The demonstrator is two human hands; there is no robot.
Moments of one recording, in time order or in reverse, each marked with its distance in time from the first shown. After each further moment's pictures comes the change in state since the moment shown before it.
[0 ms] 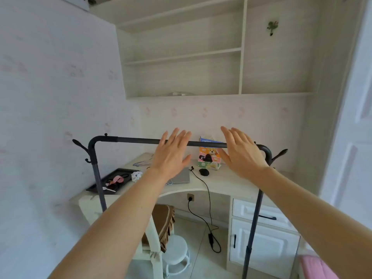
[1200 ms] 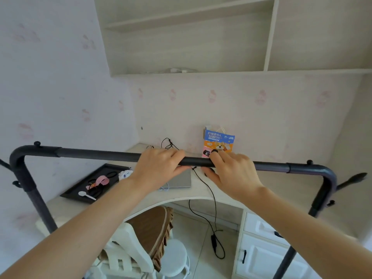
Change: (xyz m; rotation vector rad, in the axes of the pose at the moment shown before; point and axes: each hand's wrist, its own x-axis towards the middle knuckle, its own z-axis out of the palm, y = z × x) left_hand 0.111 -0.081 0.187 0.059 0.239 0.224; right_hand 0.123 0.032 0.223 0.025 0.175 -0.155
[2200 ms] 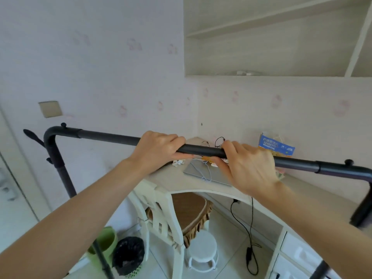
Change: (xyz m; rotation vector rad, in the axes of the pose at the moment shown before) left_hand -0.027 0.025 -0.137 0.357 -0.060 -0.105; right_hand -0.001 -0.007 -0.079 0.182 0.147 -0.245
